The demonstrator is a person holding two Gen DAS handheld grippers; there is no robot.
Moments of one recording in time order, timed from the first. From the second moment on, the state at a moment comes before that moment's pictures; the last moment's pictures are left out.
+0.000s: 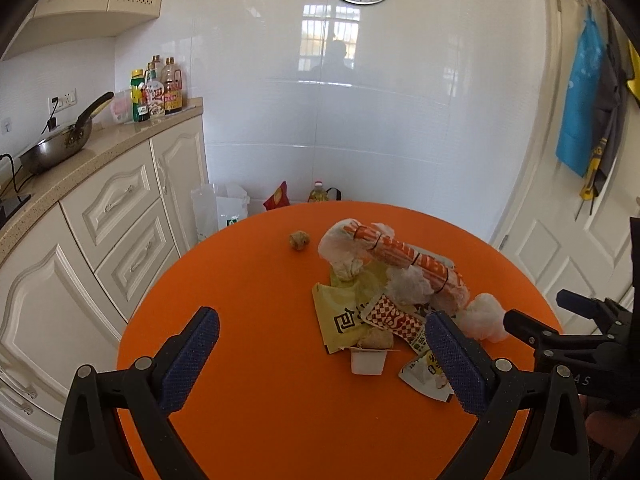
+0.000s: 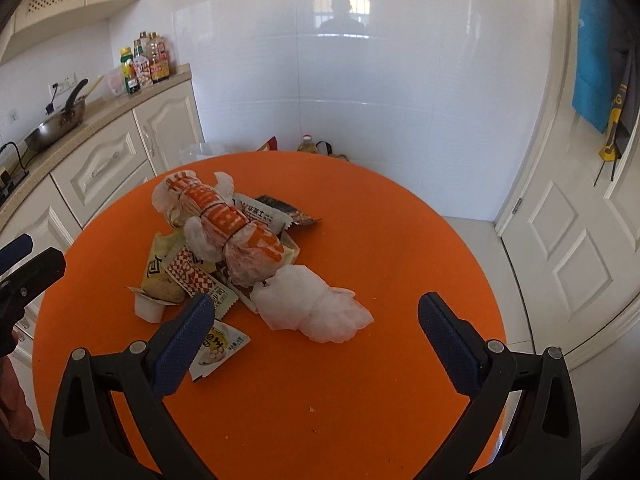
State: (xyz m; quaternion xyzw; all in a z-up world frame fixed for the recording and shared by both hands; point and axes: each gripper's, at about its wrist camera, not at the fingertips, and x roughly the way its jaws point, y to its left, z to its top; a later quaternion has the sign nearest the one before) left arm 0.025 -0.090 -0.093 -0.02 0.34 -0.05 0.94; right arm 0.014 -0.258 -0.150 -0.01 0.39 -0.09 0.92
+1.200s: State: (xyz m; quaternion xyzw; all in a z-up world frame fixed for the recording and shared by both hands) left arm 0.161 -0.198 -0.170 0.10 0.43 -0.21 0.87; right arm -0.015 -0.328 -0.173 0.06 0.40 -0.05 0.91
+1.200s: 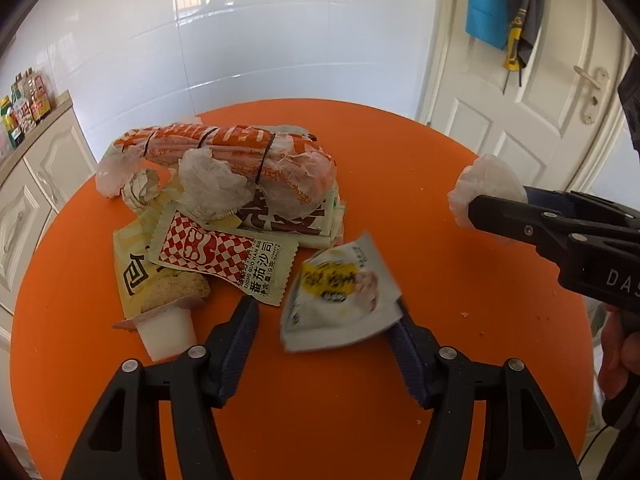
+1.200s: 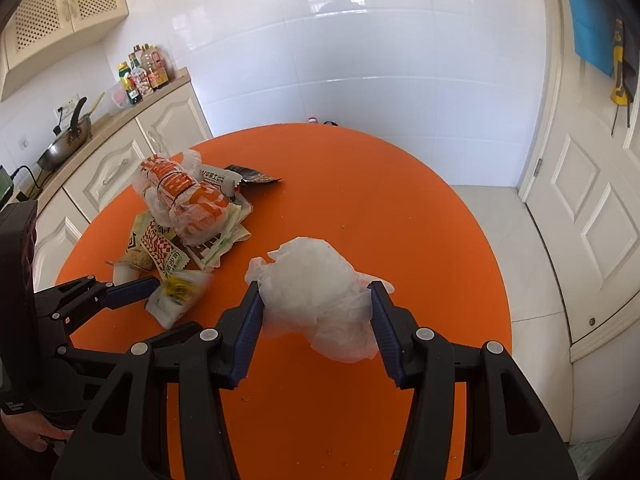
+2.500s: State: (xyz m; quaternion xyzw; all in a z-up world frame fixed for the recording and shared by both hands) left arm 0.179 -0.213 -0.187 0.08 0.42 -0.25 0.87; right arm -0.032 -0.316 -0.167 0.06 0.39 -0.06 0.91
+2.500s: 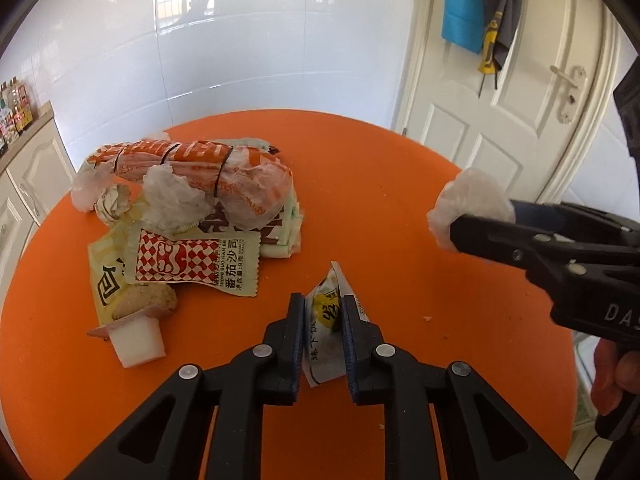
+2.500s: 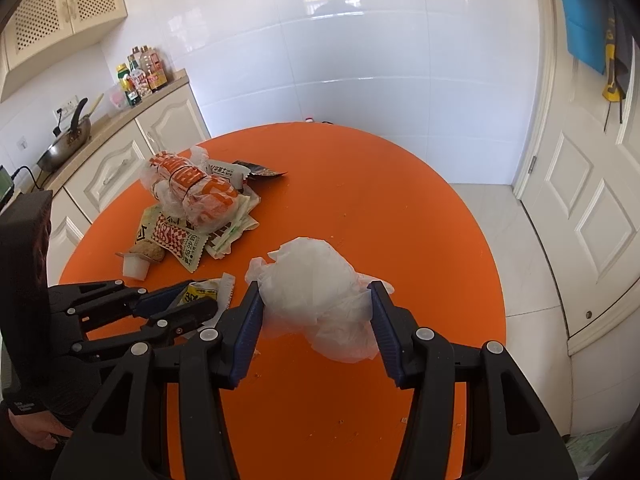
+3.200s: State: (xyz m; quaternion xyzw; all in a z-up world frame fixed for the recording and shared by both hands) left arm 0.104 -0.195 -0.121 0.04 0.34 -0.26 0.90; right arm -0.085 -0.336 -0.119 0.07 0.33 -0.09 0.94
